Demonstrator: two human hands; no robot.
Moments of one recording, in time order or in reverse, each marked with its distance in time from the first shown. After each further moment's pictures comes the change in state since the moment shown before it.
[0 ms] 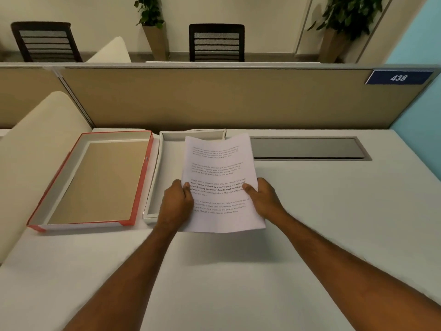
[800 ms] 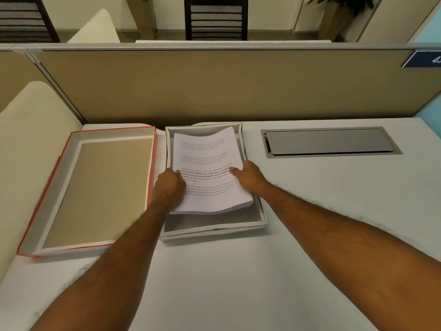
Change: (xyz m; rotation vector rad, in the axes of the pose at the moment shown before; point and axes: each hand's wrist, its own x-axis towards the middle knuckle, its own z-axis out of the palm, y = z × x) left_hand 0.134 -0.078 -0.008 0.131 -0.132 -0.175; right_hand 0.118 -0.048 0.098 -0.146 -0.104 0.148
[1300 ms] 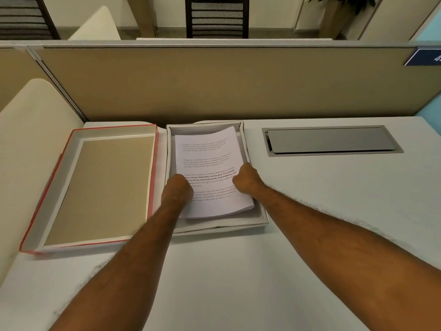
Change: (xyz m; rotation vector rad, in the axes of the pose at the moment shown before) left_hand -0.013 0.011 0.009 0.180 -0.145 -0.059; right_hand -0.004 0.000 0.014 -0.134 0.043 0.041
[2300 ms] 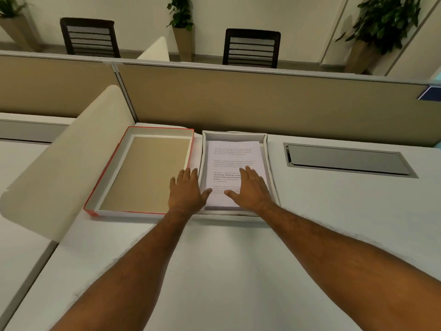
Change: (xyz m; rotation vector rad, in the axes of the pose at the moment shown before) left_hand -0.073 -0.060 -0.033 0.360 0.206 0.238; right_hand -0.086 -0.019 0.037 -0.503 0.089 -0.379
